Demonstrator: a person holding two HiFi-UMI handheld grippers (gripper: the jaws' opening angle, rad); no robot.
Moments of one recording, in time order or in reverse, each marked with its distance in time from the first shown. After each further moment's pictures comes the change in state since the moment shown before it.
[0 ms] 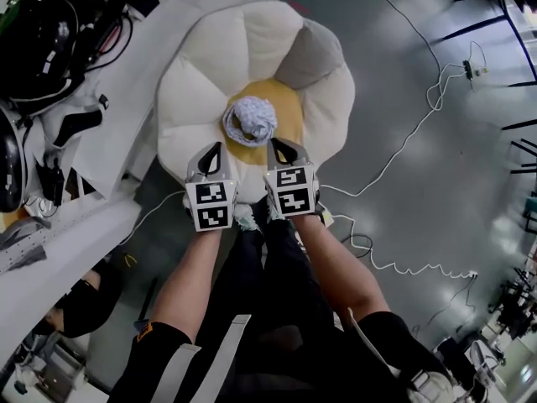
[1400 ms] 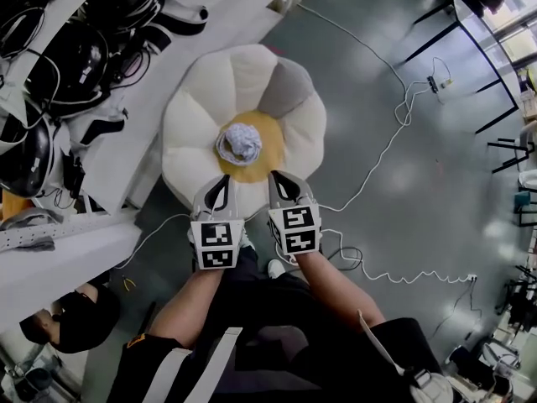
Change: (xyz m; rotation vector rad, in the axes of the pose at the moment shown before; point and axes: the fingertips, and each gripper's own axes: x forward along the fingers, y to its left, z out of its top) left arm -0.188 -0.078 0.059 0.057 -0.198 -0.105; right arm -0.202 0.052 0.031 -0.014 -0.190 -0.083
